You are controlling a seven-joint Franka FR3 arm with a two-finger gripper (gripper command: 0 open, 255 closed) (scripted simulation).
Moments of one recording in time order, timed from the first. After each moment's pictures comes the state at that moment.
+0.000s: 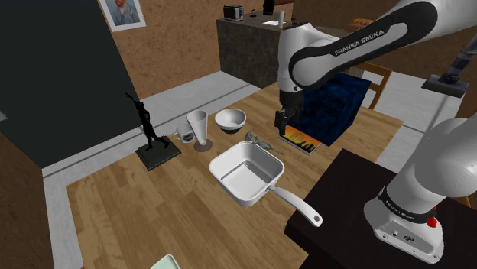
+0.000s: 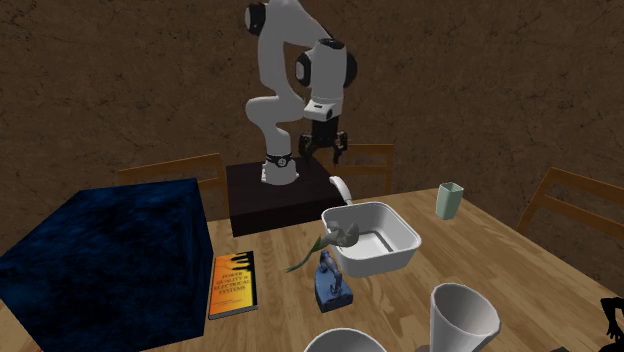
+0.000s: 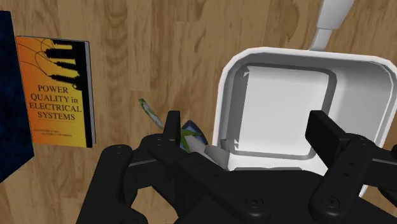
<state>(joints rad) -0.06 -0.30 0.19 -2.49 0.06 2.09 0.08</state>
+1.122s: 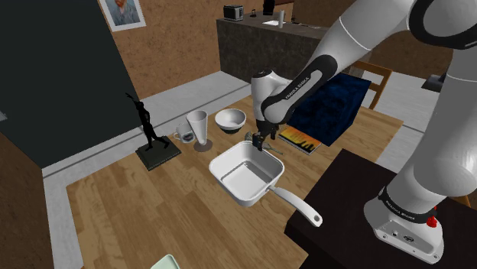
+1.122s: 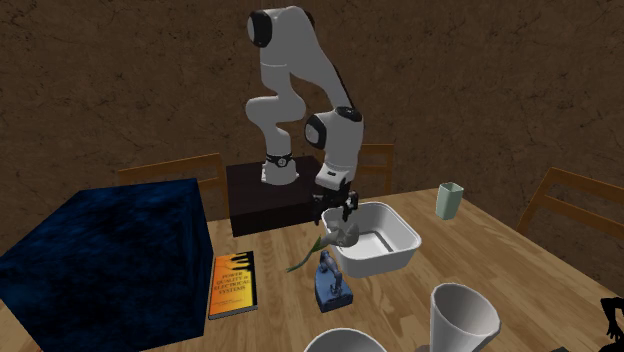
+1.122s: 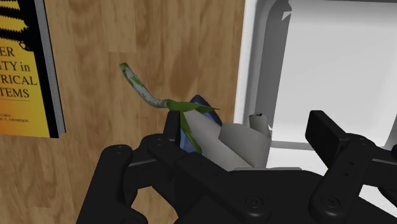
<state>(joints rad) -0.08 0.25 0.19 -2.29 -0.17 2.43 0.27</state>
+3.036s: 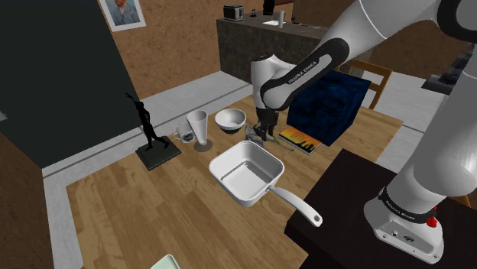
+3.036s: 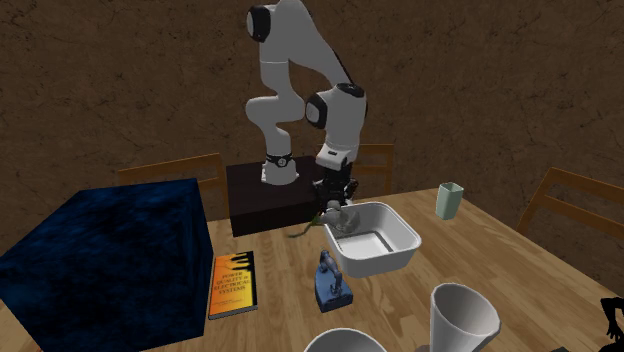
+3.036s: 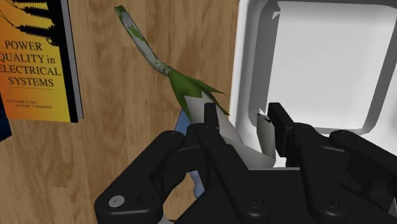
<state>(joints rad) -0.08 0.14 0.21 -2.27 -0.12 2.31 0.24</state>
